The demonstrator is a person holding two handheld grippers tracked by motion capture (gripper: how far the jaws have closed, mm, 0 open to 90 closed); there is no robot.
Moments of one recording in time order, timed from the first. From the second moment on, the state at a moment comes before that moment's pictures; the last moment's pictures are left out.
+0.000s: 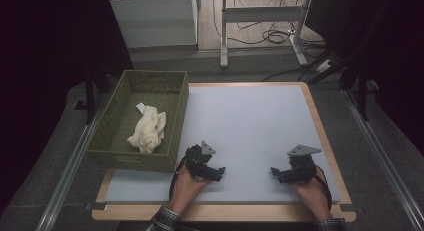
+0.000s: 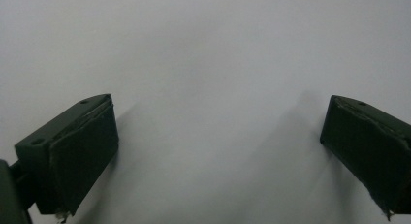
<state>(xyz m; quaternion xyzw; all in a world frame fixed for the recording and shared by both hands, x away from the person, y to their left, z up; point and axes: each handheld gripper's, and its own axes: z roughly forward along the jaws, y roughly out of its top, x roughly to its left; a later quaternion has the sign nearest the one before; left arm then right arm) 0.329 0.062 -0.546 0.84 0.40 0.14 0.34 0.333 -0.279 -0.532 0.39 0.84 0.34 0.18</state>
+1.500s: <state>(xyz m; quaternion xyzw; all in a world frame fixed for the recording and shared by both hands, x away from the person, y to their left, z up) 0.365 0.031 -0.503 0.86 0.35 0.11 0.35 0.334 -0.279 -0.532 0.39 0.84 0.34 0.18</state>
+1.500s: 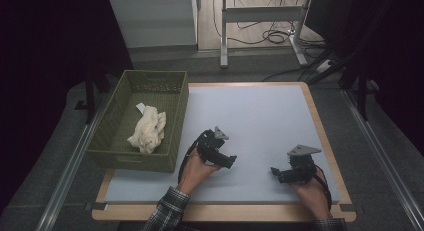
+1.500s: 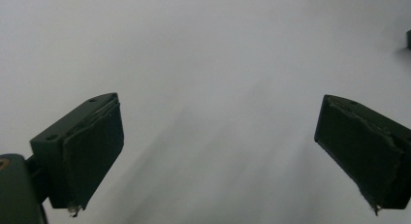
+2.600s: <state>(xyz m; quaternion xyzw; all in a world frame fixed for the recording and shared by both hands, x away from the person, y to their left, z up) 0.418 0.077 -0.408 0.87 0.36 0.13 0.32 0.334 -0.279 -0.532 0.39 0.84 0.34 0.18</state>
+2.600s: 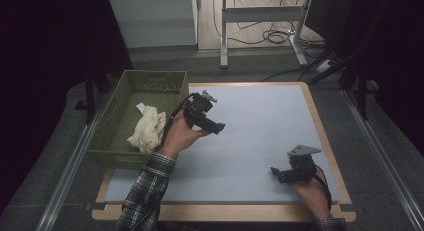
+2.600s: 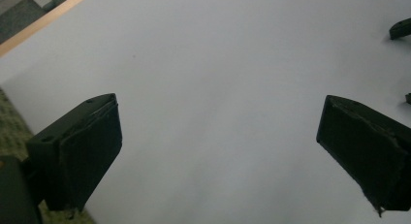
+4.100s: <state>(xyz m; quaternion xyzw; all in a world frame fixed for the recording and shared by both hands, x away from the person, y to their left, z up) 0.442 0.243 -0.440 0.81 0.51 0.16 0.26 0.334 -0.279 -0.532 0.39 0.84 0.34 0.18</state>
